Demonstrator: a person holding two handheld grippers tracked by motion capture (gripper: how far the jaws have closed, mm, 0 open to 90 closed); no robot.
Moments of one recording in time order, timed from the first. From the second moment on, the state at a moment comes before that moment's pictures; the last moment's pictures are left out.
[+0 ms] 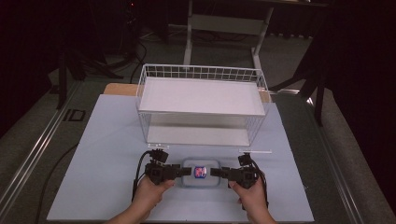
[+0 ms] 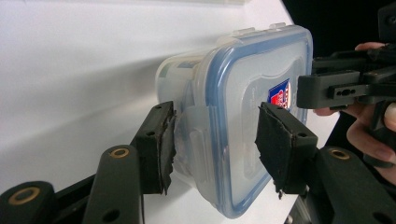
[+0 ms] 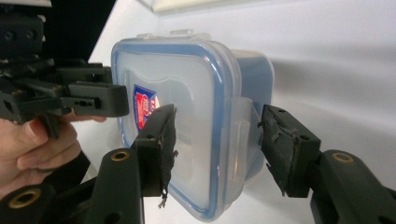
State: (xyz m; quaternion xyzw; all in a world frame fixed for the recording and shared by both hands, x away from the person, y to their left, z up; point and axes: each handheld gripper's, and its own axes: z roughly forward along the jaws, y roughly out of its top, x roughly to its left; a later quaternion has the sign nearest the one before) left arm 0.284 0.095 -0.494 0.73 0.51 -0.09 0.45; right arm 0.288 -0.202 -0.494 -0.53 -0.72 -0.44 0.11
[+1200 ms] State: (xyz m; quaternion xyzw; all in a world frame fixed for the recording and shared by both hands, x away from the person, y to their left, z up) left arm 0.388 0.103 -0.512 0.71 0.49 -0.02 0.50; right arm 0.383 -0.188 -0.510 -0.55 -0.65 -0.52 0.02
